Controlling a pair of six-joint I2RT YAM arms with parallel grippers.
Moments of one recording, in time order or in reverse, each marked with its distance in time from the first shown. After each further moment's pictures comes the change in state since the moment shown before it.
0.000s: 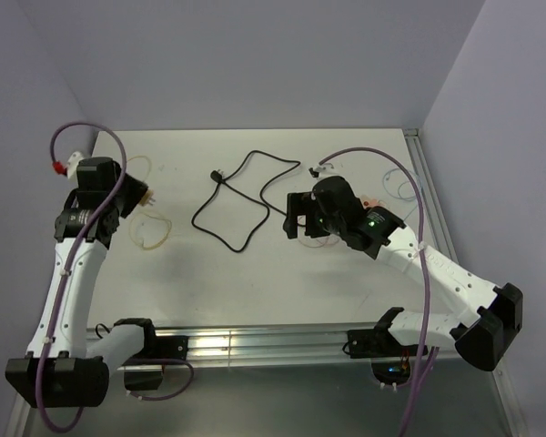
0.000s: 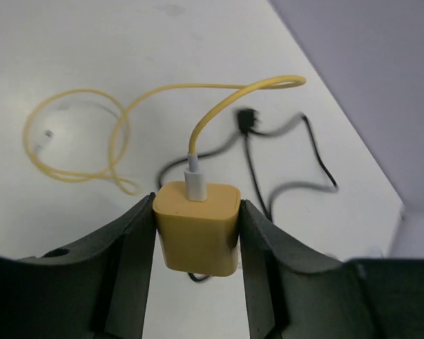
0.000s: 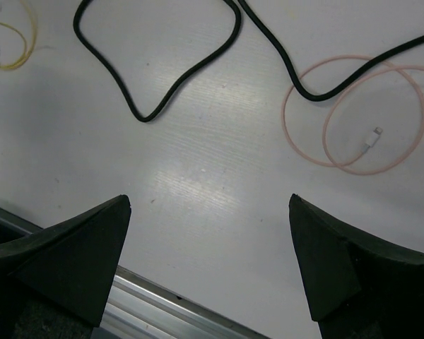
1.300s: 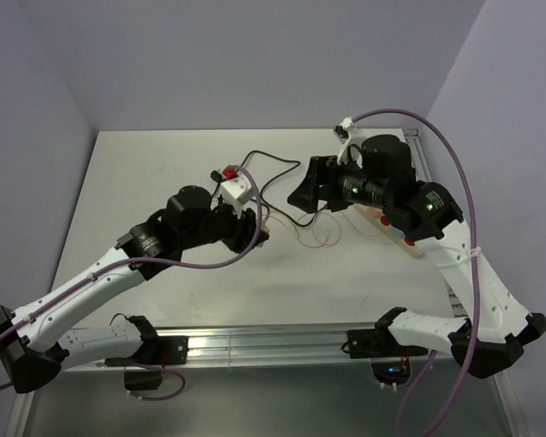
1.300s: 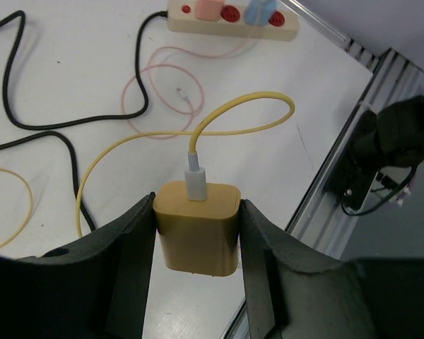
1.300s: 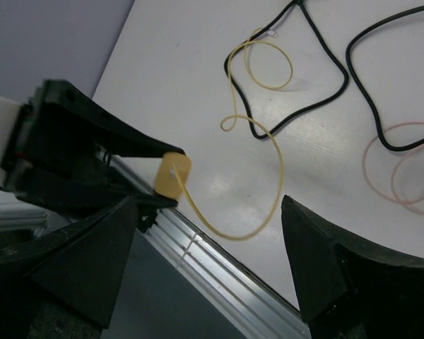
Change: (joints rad) left arm -0.845 0.006 -0.076 0.373 0.431 0.713; right arm -0.139 -0.046 0.428 -0.241 -0.376 -0.050
